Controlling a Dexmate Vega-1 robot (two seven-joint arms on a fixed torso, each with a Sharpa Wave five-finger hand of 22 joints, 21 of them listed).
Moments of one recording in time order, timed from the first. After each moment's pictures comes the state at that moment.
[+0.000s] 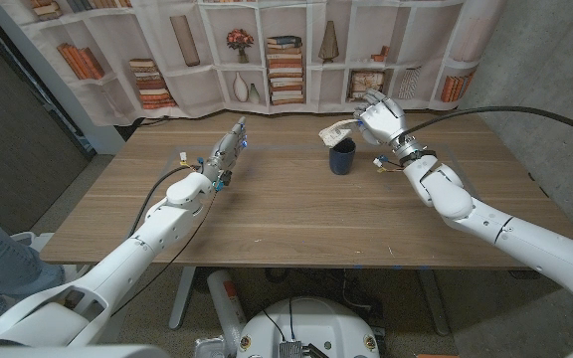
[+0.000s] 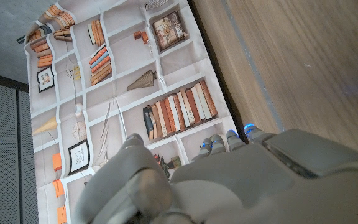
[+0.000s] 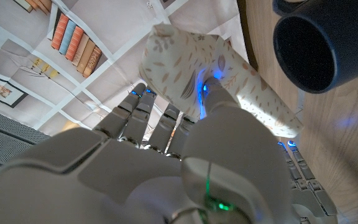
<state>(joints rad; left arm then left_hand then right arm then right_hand) 0.80 0.54 0.41 -1.35 -0.60 -0.17 -0.03 0.32 0.02 0.14 0.07 0.22 -0.16 0.08 0.20 0.19 -0.17 0.04 0.20 0.18 -0.17 0.06 0.18 0.18 -0.17 0.03 0.20 0.18 -0.65 -0.86 -0.82 -1.66 -1.27 -0.39 -0.47 0.87 0.07 0.39 -0.14 0.19 0.90 -0.22 0.47 0.30 0.73 -0.21 0.22 0.20 0.58 -0.05 0.19 0.18 0.38 -0.04 0.21 0.19</state>
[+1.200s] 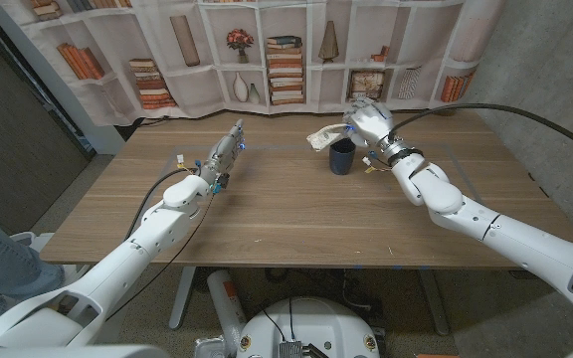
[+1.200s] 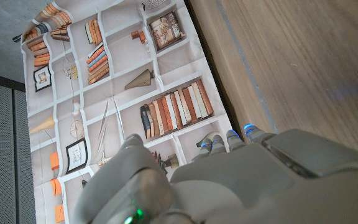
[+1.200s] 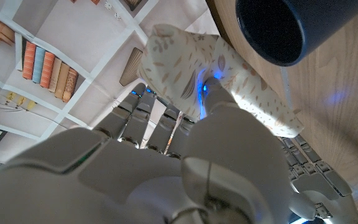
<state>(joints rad) 0.82 0.56 0.40 -1.37 -0.61 -0.16 -0.03 0.32 0.02 0.13 0.07 0.22 -0.16 0.08 0.20 0.19 -0.17 0.04 0.20 0.18 -0.17 0.06 0.18 0.18 -0.17 0.03 0.20 0.18 -0.63 -0.81 -0.83 -1.67 -1.14 -0.32 -0.38 0.87 0.08 0.39 -0.14 0.19 0.90 -0.22 0.47 0.30 0.73 -0.21 0.22 0.20 0.59 -0.06 0.19 0.18 0.38 -0.04 0.21 0.19</state>
